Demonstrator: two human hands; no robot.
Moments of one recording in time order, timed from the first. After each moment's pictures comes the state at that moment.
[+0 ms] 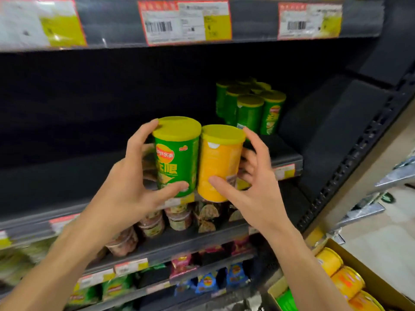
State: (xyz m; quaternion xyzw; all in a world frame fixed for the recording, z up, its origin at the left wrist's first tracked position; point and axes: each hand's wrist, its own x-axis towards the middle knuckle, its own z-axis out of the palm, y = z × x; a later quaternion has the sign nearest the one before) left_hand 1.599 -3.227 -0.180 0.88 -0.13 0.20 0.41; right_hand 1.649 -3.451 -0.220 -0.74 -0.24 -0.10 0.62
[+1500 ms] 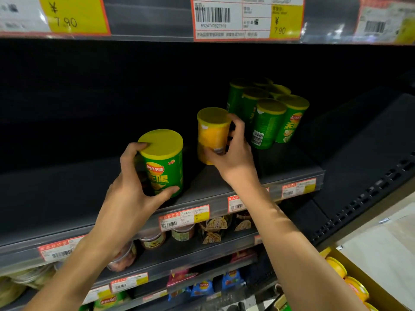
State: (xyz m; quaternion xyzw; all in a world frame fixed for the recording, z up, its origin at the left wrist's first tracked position) left_hand 1.651 -3.172 -0.245 0.89 -0.03 0.26 0.38; right_hand 1.776 -3.366 -0.239 -0.85 -0.13 -0.13 0.50
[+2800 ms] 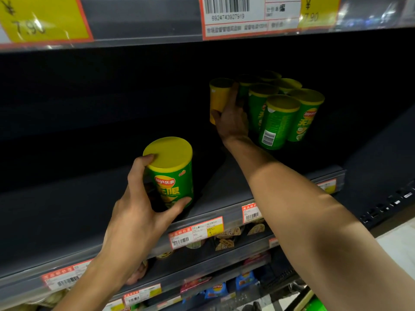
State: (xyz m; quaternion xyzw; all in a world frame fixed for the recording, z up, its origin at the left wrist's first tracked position) left_hand 1.652 -3.175 -0.241 0.90 -0.02 0.27 0.35; right_hand 1.911 -3.320 -0.231 -0.93 -0.03 -0.18 0.32
